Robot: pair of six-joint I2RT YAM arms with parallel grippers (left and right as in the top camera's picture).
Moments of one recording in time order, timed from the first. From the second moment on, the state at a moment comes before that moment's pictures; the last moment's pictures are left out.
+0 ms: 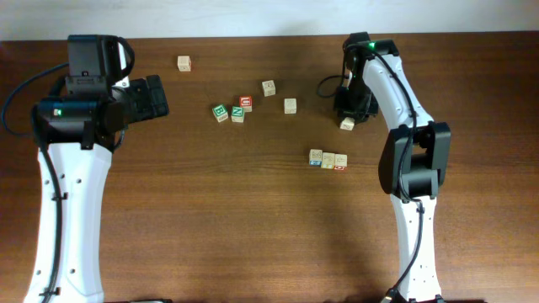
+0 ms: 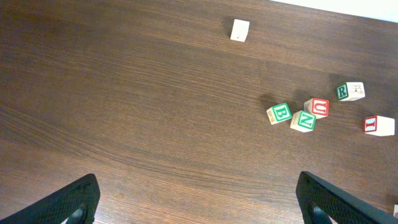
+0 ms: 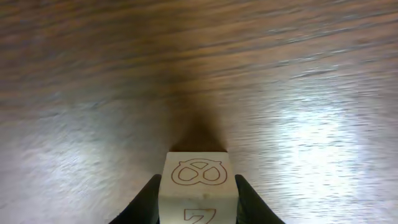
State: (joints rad) left arm 0.00 1.52 1.70 -1.09 -0.15 -0.18; right arm 0.13 2.57 2.34 -1.37 -0.06 0.31
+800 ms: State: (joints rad) left arm 0.00 1.52 1.70 -1.09 -0.15 -0.18; right arm 0.44 2.57 2.34 -1.48 -0.10 0.43
